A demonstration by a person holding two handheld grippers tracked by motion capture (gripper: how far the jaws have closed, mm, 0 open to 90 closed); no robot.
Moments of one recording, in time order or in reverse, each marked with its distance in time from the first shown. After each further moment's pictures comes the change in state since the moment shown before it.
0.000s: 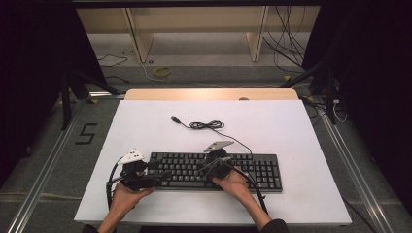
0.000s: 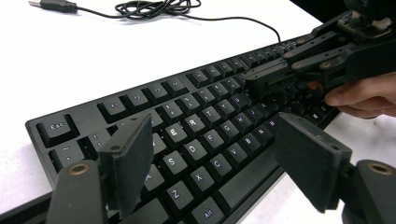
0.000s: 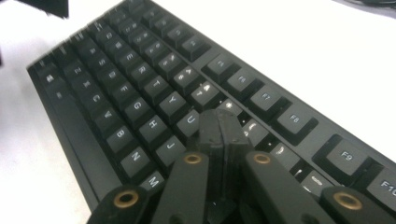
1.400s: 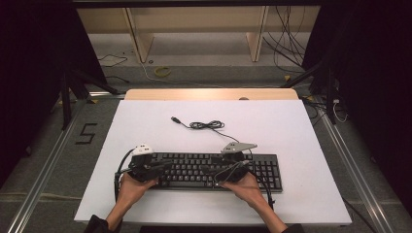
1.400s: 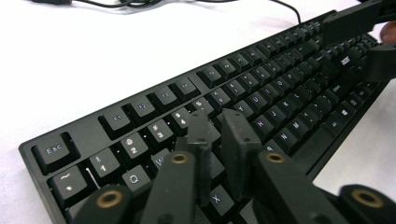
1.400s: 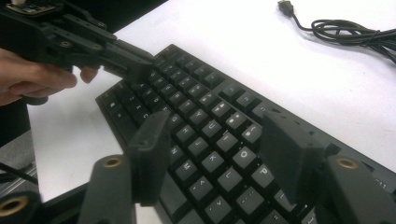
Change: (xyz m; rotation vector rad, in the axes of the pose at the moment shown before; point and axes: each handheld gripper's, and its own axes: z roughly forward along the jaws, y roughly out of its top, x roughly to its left) left arm 0.003 0.016 0.024 0.104 0.038 0.051; right arm -0.005 -0.013 -0.050 -0.171 0.097 0.037
